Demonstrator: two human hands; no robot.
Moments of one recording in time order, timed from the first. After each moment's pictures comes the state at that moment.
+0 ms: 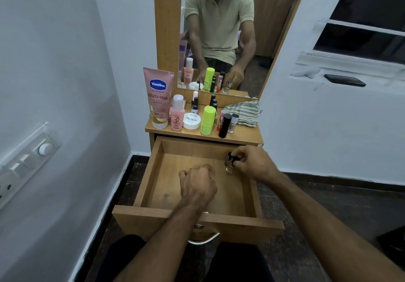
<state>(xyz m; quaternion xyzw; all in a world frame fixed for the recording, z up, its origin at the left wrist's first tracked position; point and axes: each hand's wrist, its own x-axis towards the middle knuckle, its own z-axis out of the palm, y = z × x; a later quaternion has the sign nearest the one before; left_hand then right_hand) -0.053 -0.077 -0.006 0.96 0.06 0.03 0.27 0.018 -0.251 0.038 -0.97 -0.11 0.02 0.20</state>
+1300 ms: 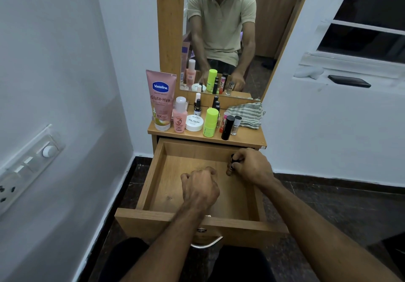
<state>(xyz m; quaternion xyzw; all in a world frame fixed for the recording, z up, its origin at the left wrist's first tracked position) -0.054 -0.076 -0.002 0.96 0.07 0.01 0.27 0.022 -0.236 0.019 -0.97 -0.05 -0.01 0.22</state>
